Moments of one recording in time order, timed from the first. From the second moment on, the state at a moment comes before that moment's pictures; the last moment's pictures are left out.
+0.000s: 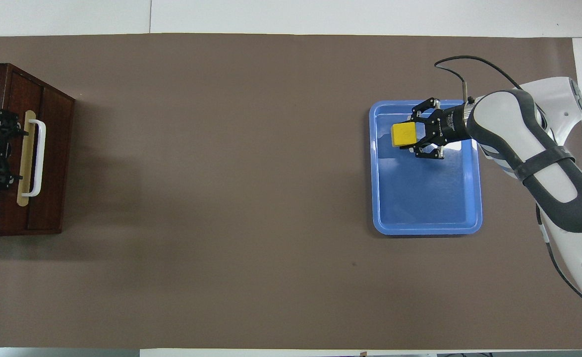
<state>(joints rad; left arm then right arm) 0.24 0.10 -0.15 -1.91 0.21 2.05 -1.44 -0.09 0.48 0.10 -1.80 0.72 2.14 1.09</state>
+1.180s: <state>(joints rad) 0.10 0.05 -0.20 -1.59 0.06 1.49 -0.44 -0.09 0.48 0.10 -1.83 0.72 2.17 1.05</state>
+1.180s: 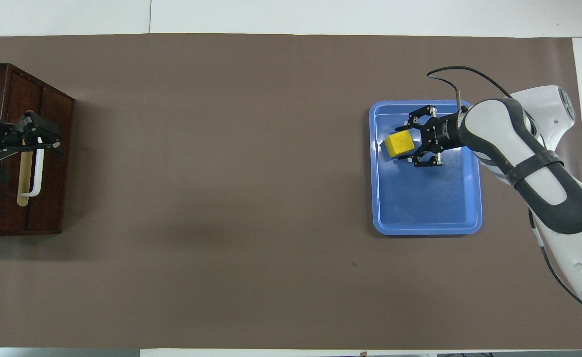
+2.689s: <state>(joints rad) 0.06 -0.01 -0.18 -1.59 0.02 1.45 -0.19 -0.08 0.11 0.10 -1.61 0.23 1.60 0.50</state>
